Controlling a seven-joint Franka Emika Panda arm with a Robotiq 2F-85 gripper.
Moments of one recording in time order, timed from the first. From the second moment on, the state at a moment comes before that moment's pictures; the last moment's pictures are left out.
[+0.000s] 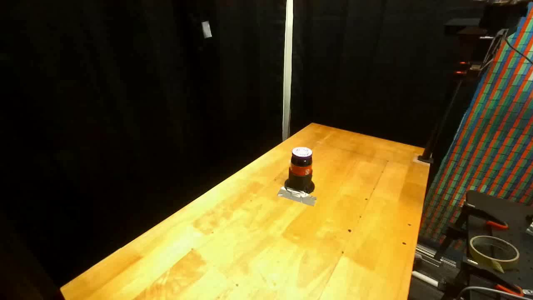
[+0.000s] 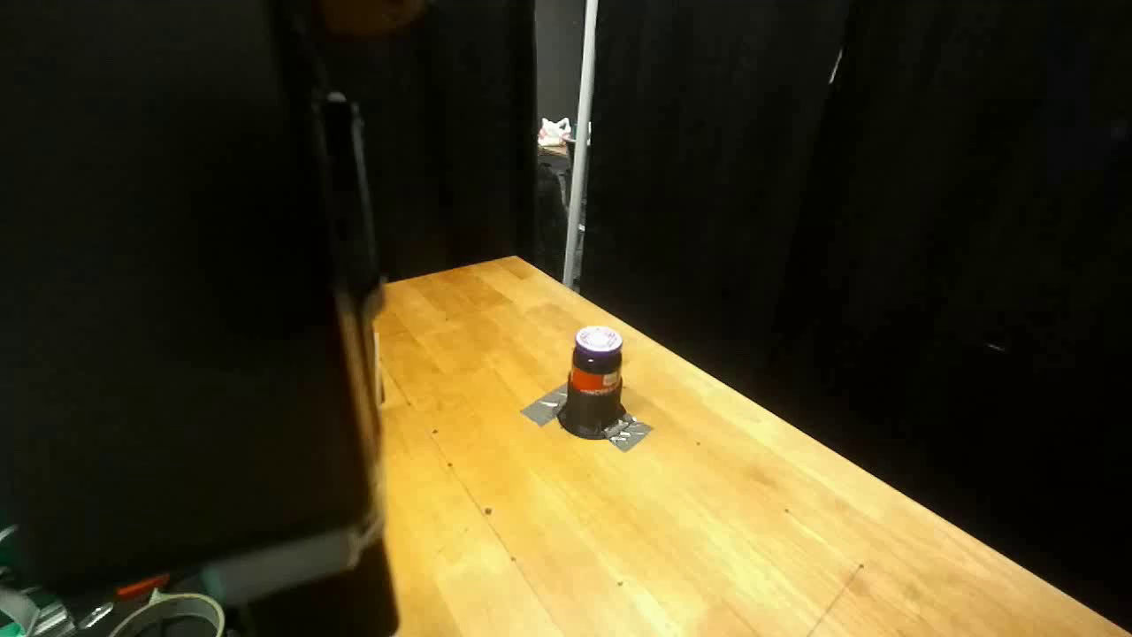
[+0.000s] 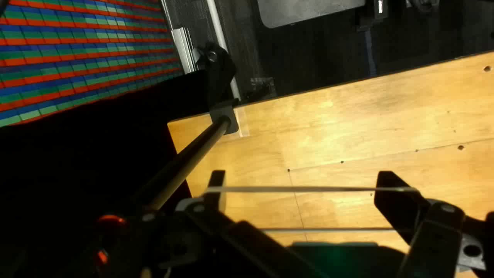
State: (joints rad) arm -0.26 -0.62 -0.20 -2.46 -0.33 1.91 -0.14
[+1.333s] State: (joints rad) arm -0.01 -0.02 -0.16 -2.12 0.04 2.05 -0.35
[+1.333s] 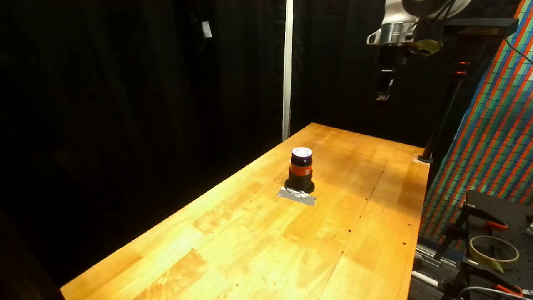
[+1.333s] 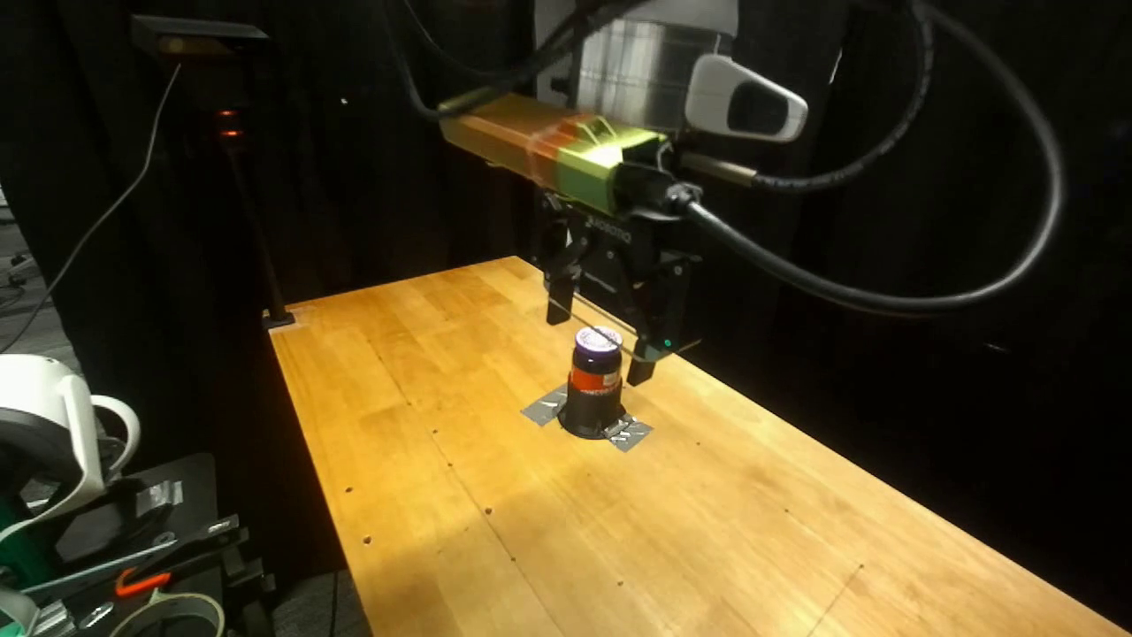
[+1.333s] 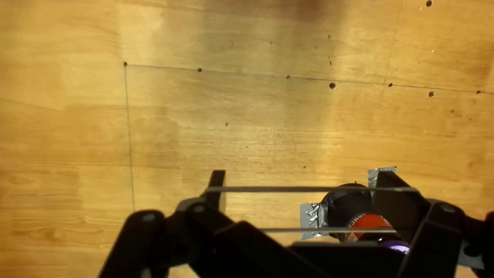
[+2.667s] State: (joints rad) arm 0.05 0.70 0.05 -1.35 0.12 1.88 -0.01
